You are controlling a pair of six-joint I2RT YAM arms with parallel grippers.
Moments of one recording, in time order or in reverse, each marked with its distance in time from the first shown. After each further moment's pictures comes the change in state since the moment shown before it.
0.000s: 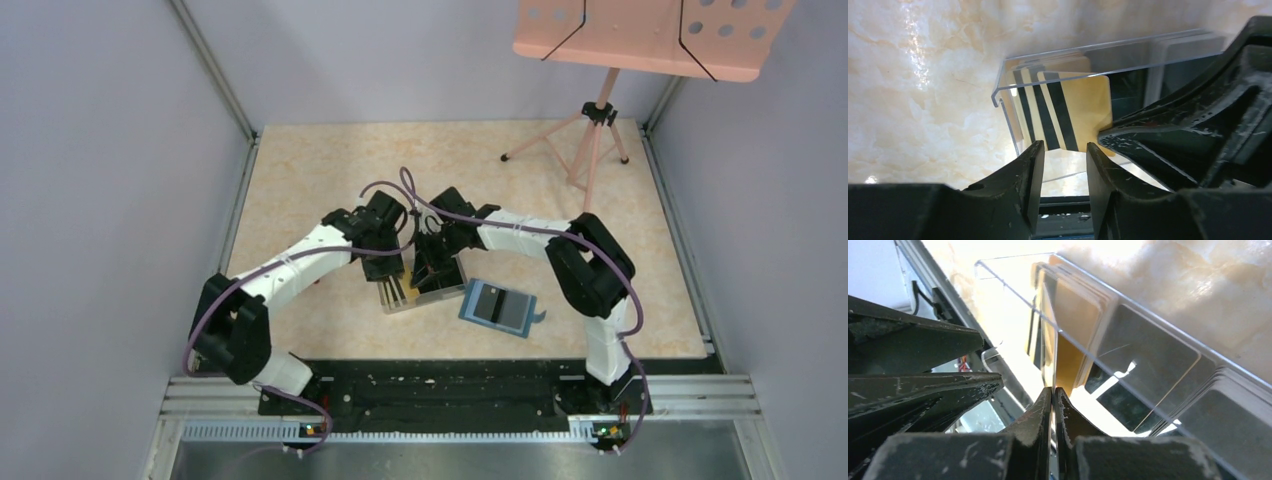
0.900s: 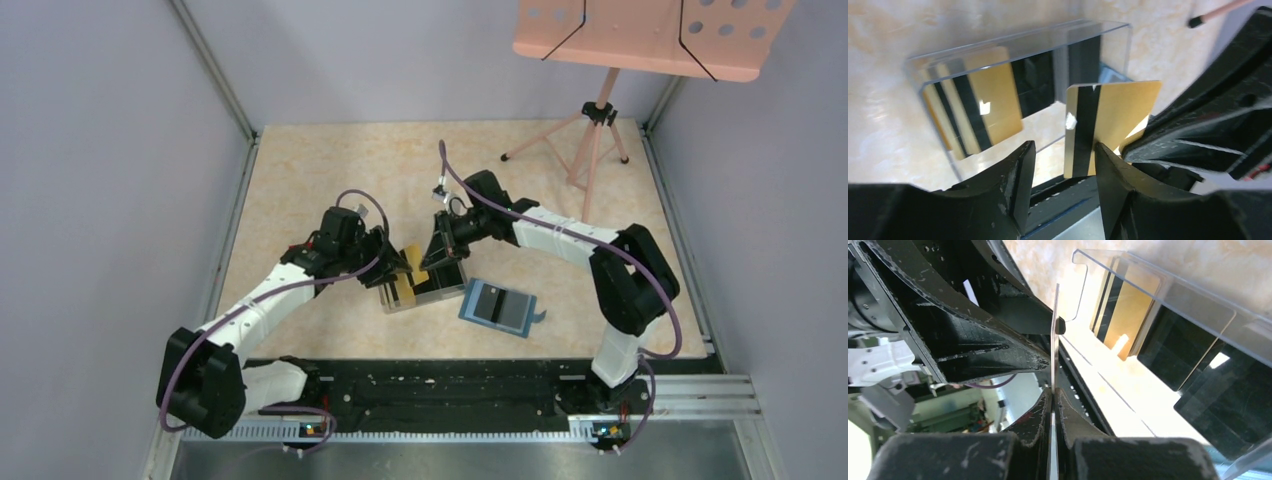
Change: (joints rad) left arm 0.164 -0.306 -0.327 0.413 0.410 -0.094; right arm -0.098 -0.219 -0.126 0.106 -0.179 0.126
